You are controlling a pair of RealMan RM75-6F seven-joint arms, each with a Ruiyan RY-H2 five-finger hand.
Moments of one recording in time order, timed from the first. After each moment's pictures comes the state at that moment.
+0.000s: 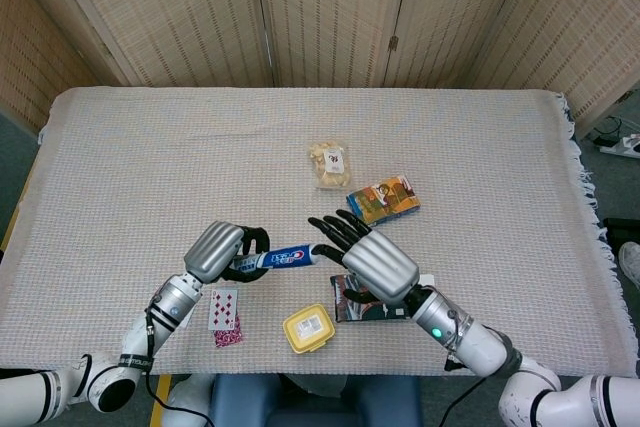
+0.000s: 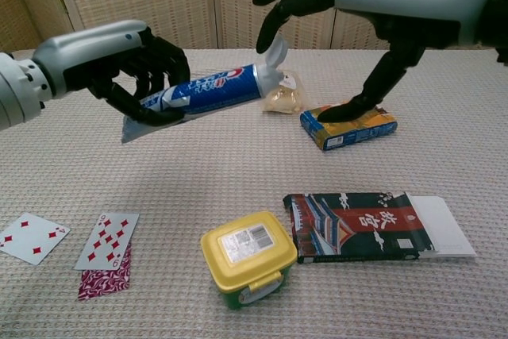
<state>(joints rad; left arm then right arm) -0.69 -1.42 -0.18 -1.67 1.38 1.04 -0.07 0.68 -1.20 0.21 -2.02 -1.40 0.93 -0.33</state>
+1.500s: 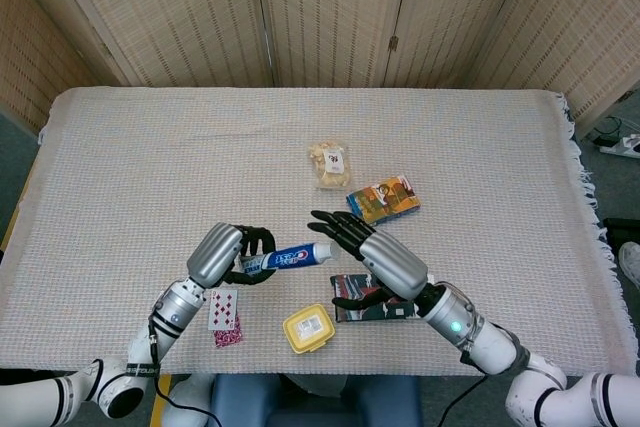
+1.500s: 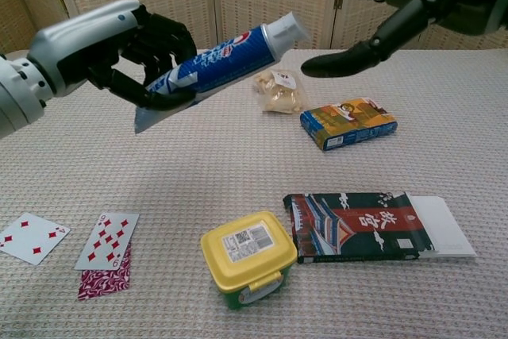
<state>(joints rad) -0.66 -1.50 -0.17 -1.61 1.49 1.18 -0.21 0.68 -1.23 0.16 -1.90 -1.61 1.07 0.41</state>
